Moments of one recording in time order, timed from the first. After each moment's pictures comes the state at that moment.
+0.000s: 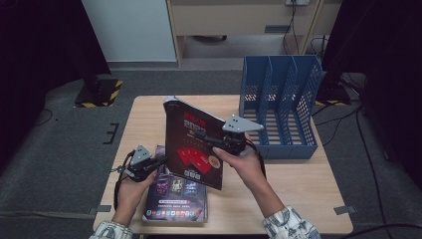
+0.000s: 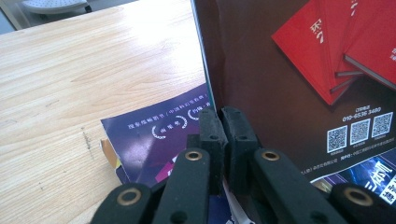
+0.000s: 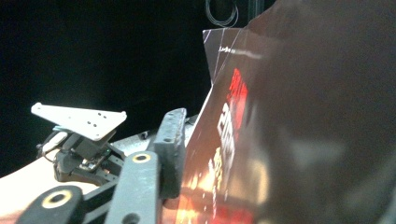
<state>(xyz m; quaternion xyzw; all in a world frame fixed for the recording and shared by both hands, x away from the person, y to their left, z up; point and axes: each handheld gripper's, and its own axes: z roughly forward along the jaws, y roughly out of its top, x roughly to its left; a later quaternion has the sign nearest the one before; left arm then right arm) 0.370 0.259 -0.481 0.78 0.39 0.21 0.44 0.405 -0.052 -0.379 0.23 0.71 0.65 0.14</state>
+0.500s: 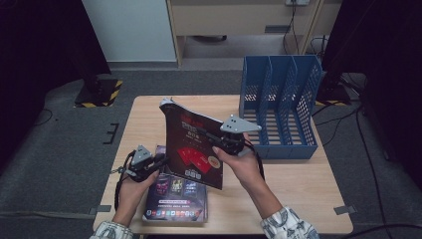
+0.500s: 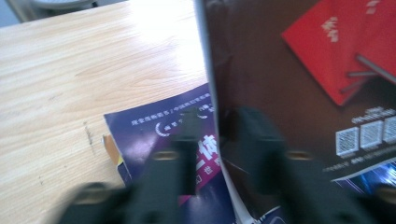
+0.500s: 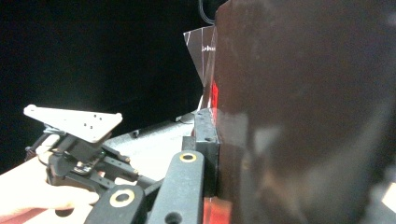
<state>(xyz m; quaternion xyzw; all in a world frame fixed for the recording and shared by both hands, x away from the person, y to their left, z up) 0.373 0.258 -0.487 0.77 0.41 0.22 0.44 0.401 -0.046 -0.377 0.23 0.72 0.64 0.16</state>
